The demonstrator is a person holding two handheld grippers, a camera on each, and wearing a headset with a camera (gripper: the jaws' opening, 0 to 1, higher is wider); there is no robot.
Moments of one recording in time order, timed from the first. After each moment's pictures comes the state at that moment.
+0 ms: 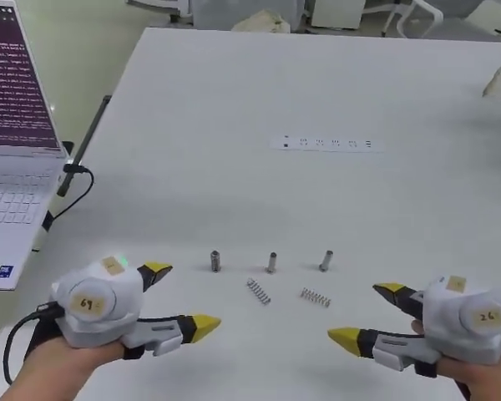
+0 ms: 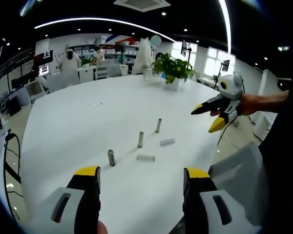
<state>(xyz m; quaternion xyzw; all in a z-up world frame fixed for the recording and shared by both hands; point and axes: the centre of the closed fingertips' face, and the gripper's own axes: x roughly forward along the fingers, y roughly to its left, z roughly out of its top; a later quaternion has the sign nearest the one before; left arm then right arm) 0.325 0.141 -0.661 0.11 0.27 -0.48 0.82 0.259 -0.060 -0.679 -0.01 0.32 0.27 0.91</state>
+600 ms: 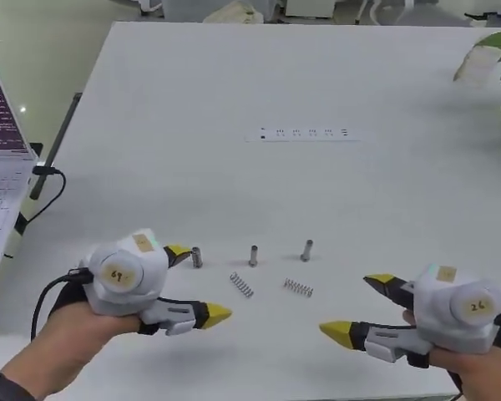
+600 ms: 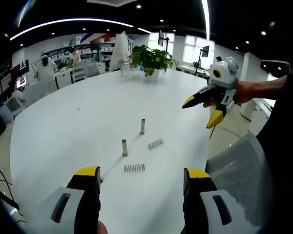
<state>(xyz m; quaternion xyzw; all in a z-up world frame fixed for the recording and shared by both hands) 0.326 0.092 -0.668 0.17 0.27 -0.56 0.76 0.248 -0.067 -0.677 0.00 0.33 0.26 0.91</state>
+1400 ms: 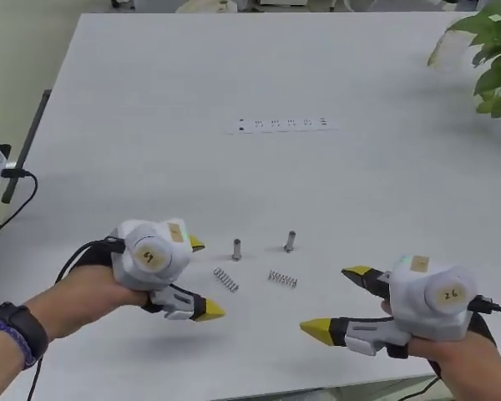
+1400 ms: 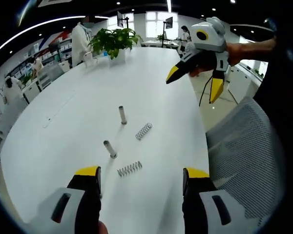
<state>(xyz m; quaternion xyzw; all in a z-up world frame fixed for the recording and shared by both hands) 0.327 0.060 -0.708 0.29 0.27 -0.65 0.65 0.242 -0.056 -0.677 0.00 0.33 0.27 0.90</state>
